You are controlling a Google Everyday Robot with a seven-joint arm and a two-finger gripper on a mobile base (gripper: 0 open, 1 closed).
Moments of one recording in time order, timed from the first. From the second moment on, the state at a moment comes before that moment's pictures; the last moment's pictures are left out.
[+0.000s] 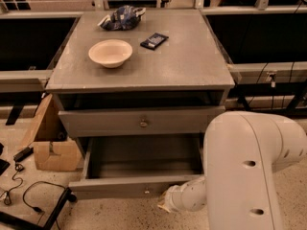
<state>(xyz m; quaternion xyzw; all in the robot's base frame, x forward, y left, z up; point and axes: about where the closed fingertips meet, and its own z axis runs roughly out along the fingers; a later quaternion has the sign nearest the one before) 0.471 -0.043 0.301 -0.59 0.76 0.12 0.23</state>
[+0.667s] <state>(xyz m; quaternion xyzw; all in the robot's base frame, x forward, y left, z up) 0.487 -0.037 0.304 -0.59 0.76 0.12 0.24</state>
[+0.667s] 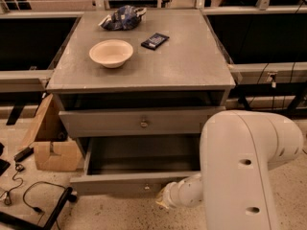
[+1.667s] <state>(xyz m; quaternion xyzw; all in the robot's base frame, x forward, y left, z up) 0.521 -0.022 0.312 -0.60 0.75 0.10 0.25</state>
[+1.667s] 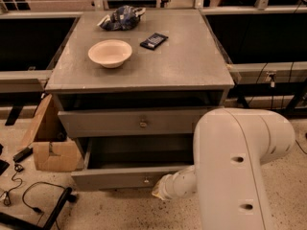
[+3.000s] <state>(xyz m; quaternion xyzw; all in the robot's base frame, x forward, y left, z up) 0.535 -0.017 0.316 -0.61 0.75 0.10 0.25</state>
